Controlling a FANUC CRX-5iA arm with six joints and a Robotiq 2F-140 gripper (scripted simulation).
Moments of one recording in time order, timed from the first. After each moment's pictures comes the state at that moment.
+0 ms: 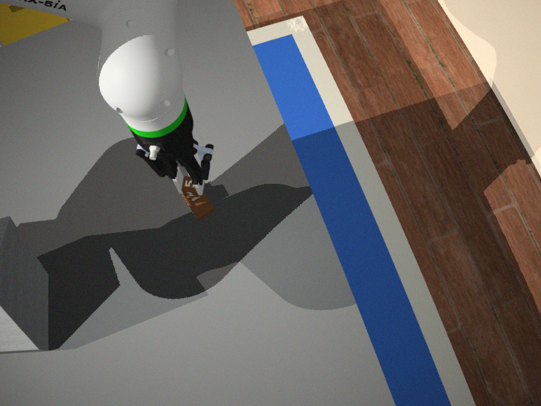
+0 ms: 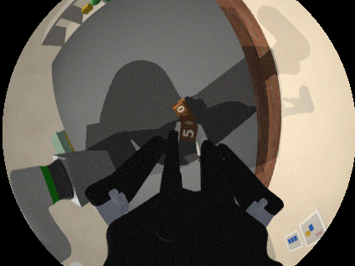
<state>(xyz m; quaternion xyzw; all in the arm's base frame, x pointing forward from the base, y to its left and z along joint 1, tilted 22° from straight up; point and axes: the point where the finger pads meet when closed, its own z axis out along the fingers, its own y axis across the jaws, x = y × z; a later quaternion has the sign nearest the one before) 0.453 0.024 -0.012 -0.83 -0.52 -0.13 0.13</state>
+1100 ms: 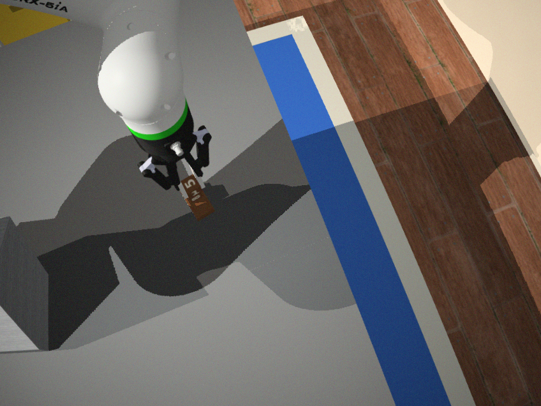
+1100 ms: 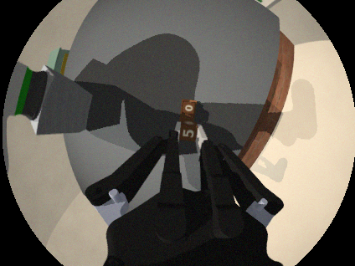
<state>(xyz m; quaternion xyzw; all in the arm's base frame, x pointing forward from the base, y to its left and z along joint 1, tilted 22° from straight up) 0.453 0.024 -0.011 -0.61 -0.77 -0.17 0.08</state>
